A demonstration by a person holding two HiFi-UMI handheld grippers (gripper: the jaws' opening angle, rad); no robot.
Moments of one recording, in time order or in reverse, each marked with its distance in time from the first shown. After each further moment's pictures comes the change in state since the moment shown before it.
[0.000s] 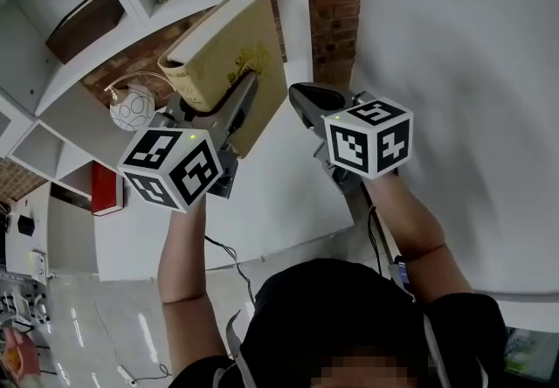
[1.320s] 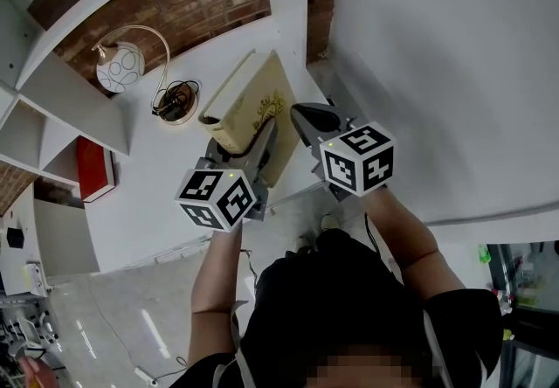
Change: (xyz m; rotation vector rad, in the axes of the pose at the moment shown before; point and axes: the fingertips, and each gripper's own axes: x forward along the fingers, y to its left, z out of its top) left arm -0.119 -0.024 -0.177 -0.306 0.100 -0.091; right arm -0.025 0.099 -0.144 0.041 0.093 -0.159
